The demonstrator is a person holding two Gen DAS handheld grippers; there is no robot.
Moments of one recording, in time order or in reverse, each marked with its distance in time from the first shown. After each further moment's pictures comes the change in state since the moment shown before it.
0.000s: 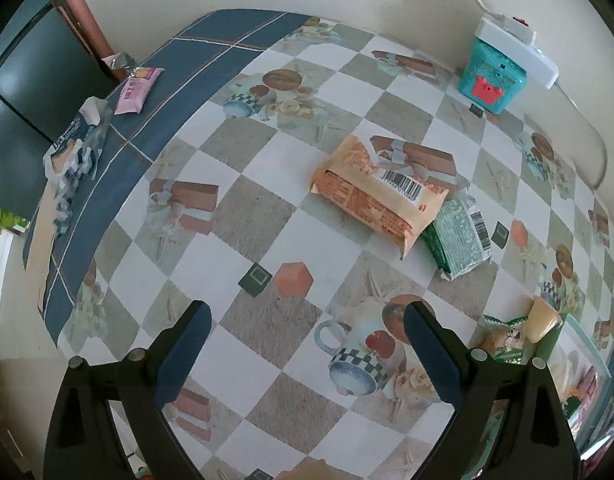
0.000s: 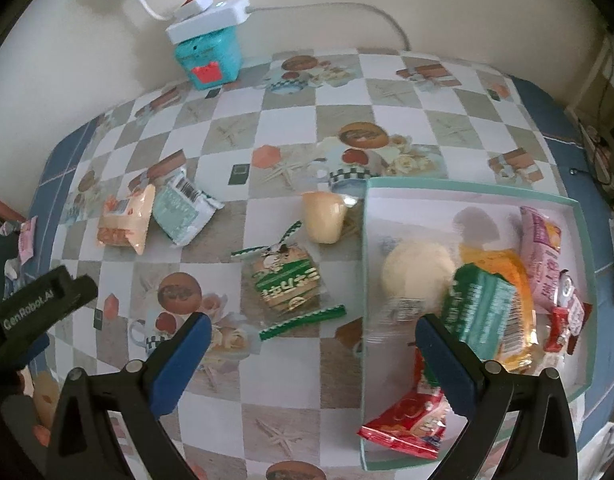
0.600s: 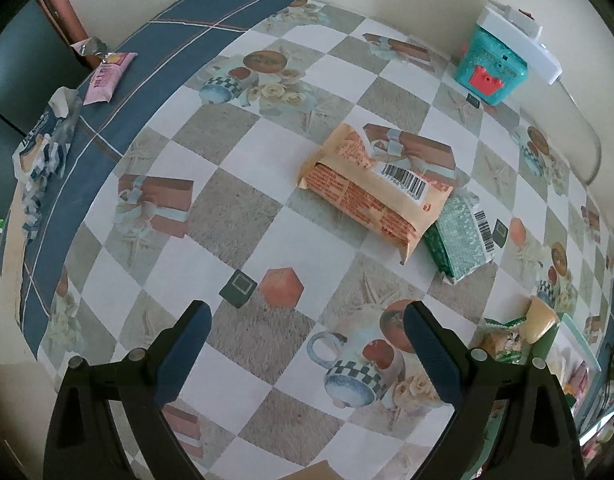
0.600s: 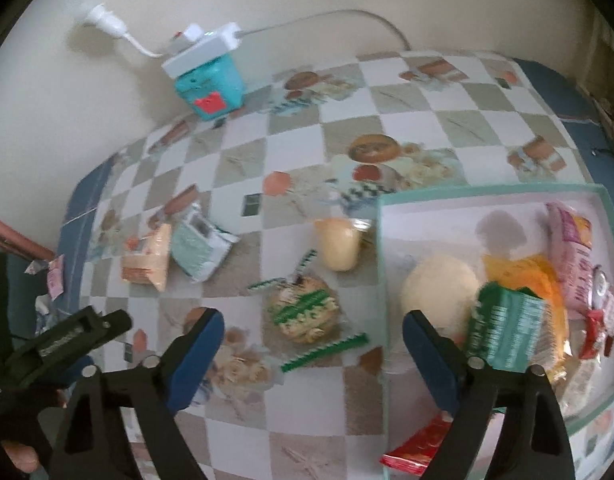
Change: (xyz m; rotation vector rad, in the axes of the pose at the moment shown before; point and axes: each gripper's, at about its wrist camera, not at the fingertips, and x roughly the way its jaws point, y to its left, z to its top) left arm 0.026 0.007 0.012 0.017 0.057 -0.086; right arm 0.003 -0.008 0.011 0.069 -0.076 0.141
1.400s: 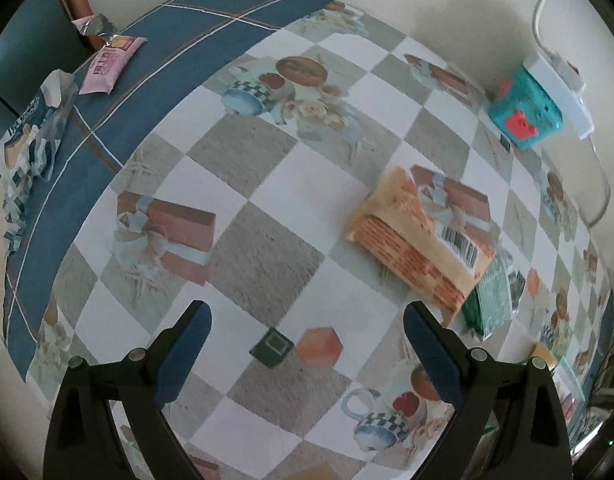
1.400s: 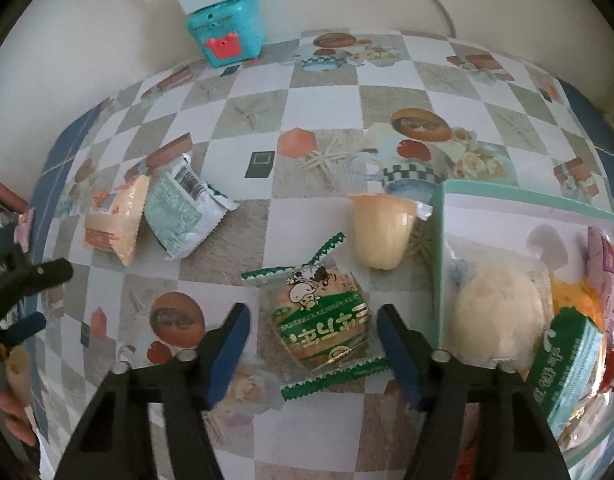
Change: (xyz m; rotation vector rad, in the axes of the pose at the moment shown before) left arm 0.023 0.049 0.040 -0.086 -0.004 -0.078; right arm 0.058 0.022 -0.003 -0.118 0.079 -0.086
